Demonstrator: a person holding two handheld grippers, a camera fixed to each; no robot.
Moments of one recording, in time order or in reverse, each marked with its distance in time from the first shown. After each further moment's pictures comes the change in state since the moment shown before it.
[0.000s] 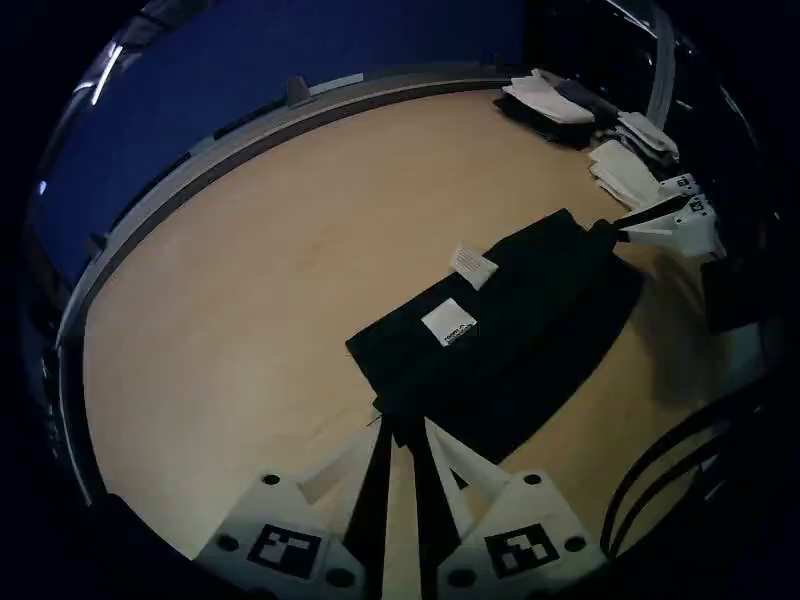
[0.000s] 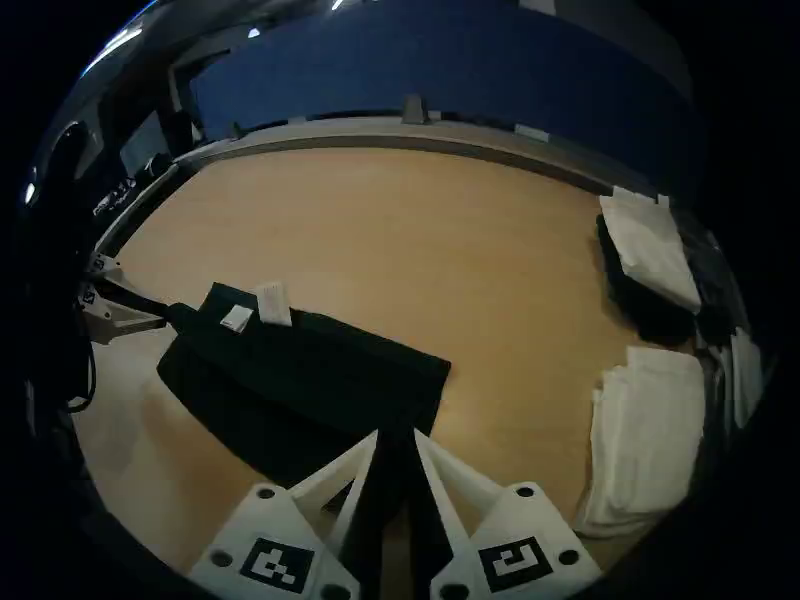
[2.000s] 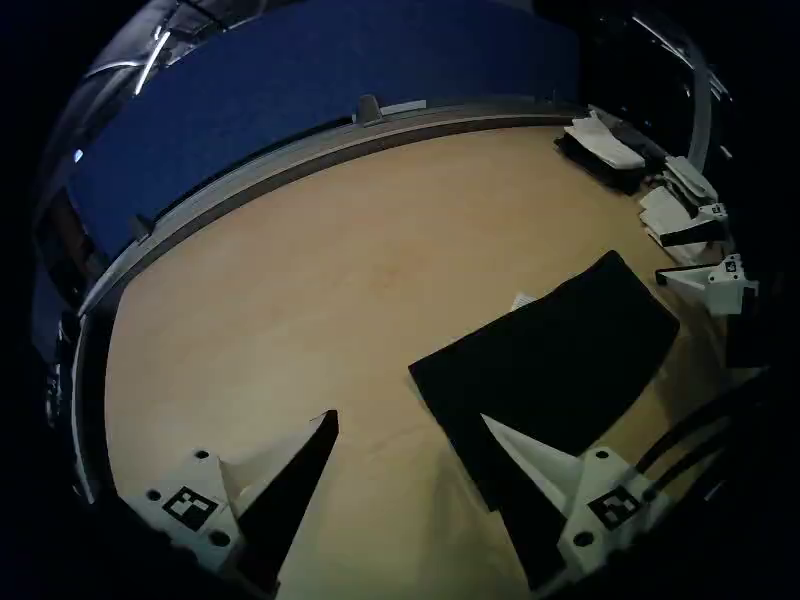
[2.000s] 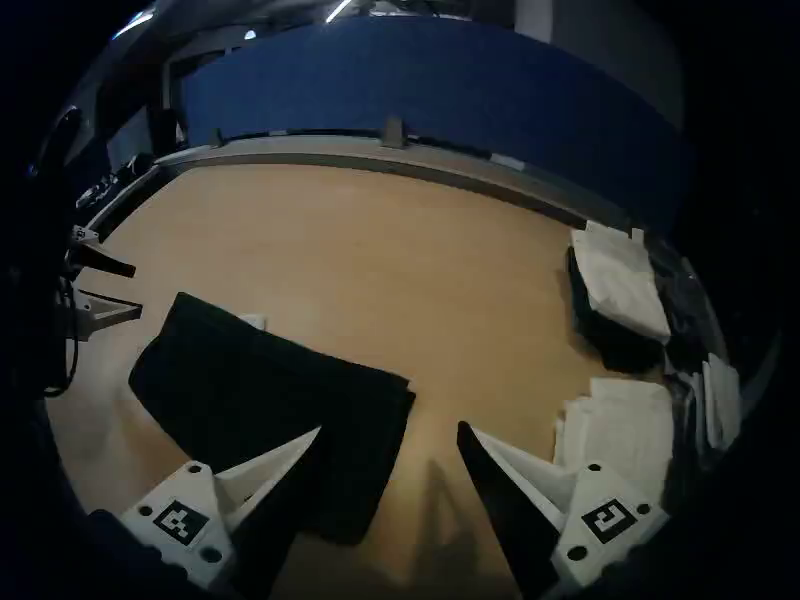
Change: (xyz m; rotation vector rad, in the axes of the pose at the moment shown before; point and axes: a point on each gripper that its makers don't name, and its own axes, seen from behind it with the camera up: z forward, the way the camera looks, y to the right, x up) left arm 0.012 -0.050 -0.016 0.150 0.093 -0.120; right arm 0.021 0.017 -0.008 -0.110 0.071 -0.045
